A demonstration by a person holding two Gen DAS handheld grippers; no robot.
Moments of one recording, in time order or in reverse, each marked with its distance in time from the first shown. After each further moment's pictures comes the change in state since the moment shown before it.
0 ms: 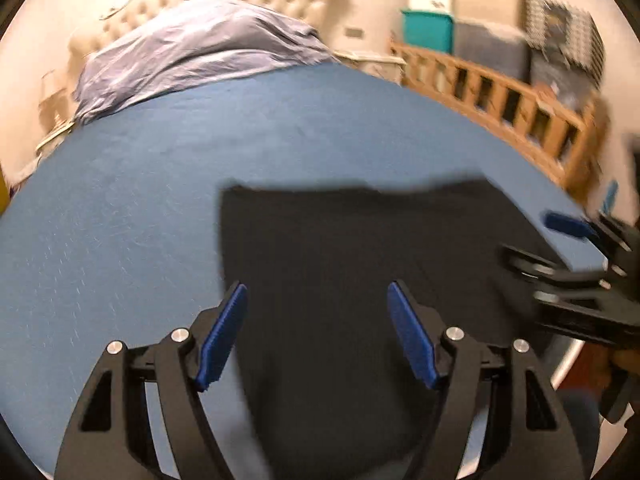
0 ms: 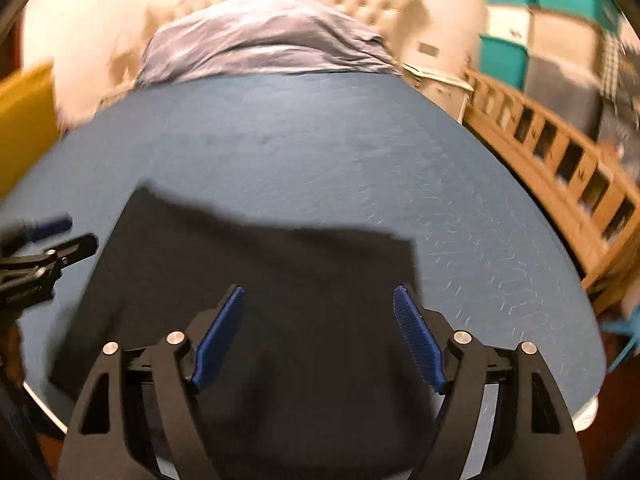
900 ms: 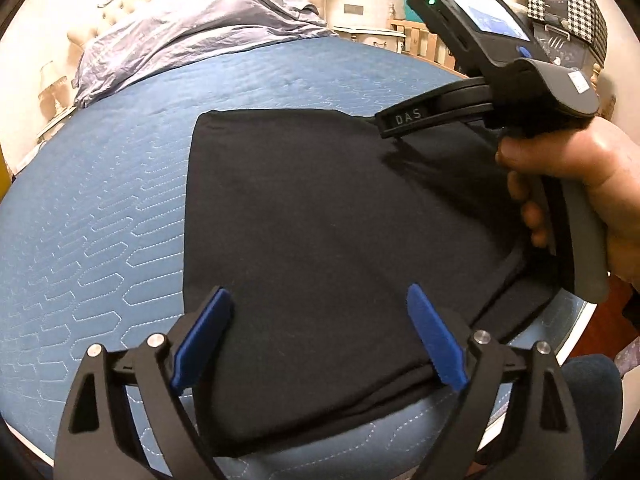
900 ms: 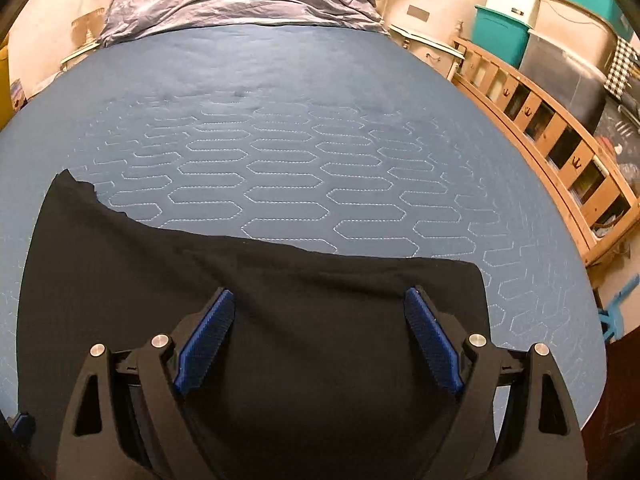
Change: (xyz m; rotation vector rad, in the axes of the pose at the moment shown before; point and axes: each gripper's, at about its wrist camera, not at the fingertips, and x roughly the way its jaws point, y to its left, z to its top) left arm 0.020 -0.012 -0.041 -0.017 0.054 0.021; right arm 0.111 0.025 0.046 0.026 0.154 -0.099
